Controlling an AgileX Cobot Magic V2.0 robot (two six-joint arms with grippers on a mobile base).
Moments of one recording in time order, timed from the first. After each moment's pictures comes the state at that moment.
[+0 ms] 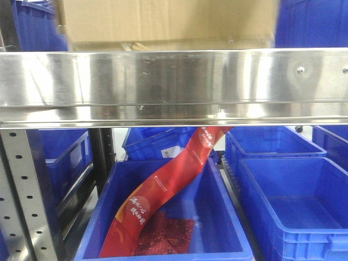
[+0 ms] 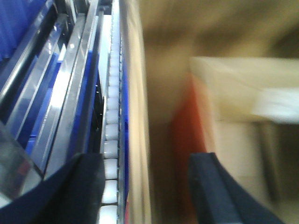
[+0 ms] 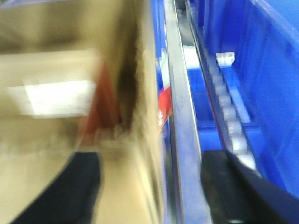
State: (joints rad) left arm -0.40 1.60 -1.79 0.42 0.86 -0.52; right arm 0.34 1.50 -1.57 -0.45 0.73 0.67
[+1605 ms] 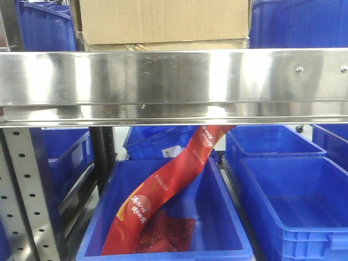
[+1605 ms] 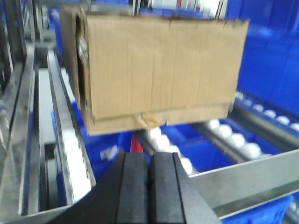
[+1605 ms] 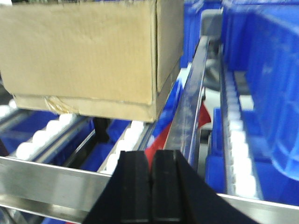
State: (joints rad) left arm -0.40 0.71 -0.61 0.17 0.07 -0.27; right arm 0.22 0.69 -0.60 -0.34 0.16 0.45
